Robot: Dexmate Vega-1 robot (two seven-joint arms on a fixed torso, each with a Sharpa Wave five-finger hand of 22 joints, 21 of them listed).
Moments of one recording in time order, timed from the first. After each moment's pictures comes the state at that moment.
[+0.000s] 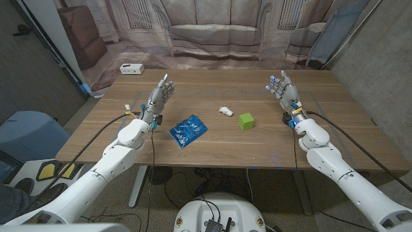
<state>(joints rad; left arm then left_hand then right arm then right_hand) 1.00 0.63 0.32 -1.59 -0.58 -0.27 0.10 0.17 0.02 0.12 -0.08 0.21 0.13 0.11 0.22 0.17 0.19 0.08 0.24 0.18 0.12 0.09 0.21 0.17 0.11 0.04 0.22 0.17 -0.99 -0.57 -0.29 -1.47 0.69 0.43 0.06 0.22 -0.02 0.18 -0.11 0.19 0.24 0.10 0.21 0.18 0.14 0.14 0.20 0.18 0.05 0.10 0.21 0.21 0.30 0.03 0.19 0.17</state>
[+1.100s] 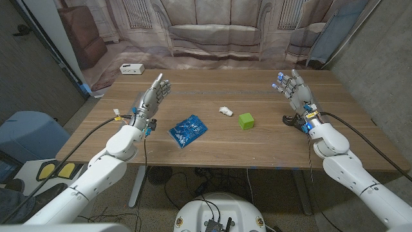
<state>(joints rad) 1.20 0.71 0.22 -1.82 -0.54 -0.28 0.17 0.18 0.03 0.12 -0.08 0.21 0.15 0.12 0.22 0.17 0.22 0.10 0.25 0.18 0.16 0.10 0.21 0.17 0.14 0.05 0.22 0.17 -1.15 -0.67 -0.20 -1.63 0.70 0.49 0.10 0.24 -0.01 0.19 -0.12 0.19 0.22 0.11 0.19 0.18 0.16 0.13 0.20 0.18 0.09 0.09 0.21 0.21 0.35 0.02 0.20 0.17</state>
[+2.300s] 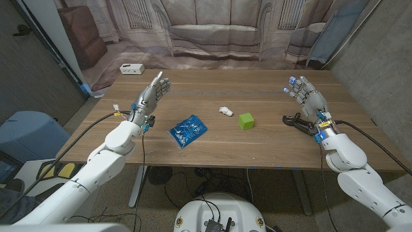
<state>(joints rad) 1.13 0.70 0.23 -1.74 -0.53 -0.27 0.13 0.19 0.04 0.12 -0.09 0.21 0.20 0.12 0.21 0.17 0.28 0.09 0.25 0.19 0.21 0.10 0.21 0.17 0.17 0.06 0.22 0.17 -1.36 -0.71 -0.07 -1.78 0.66 0.52 0.01 0.34 0.09 0.26 -0.15 0.19 0.27 0.11 0.21 0.18 0.17 0.14 0.20 0.18 0.10 0.09 0.21 0.20 0.36 0.02 0.20 0.17</state>
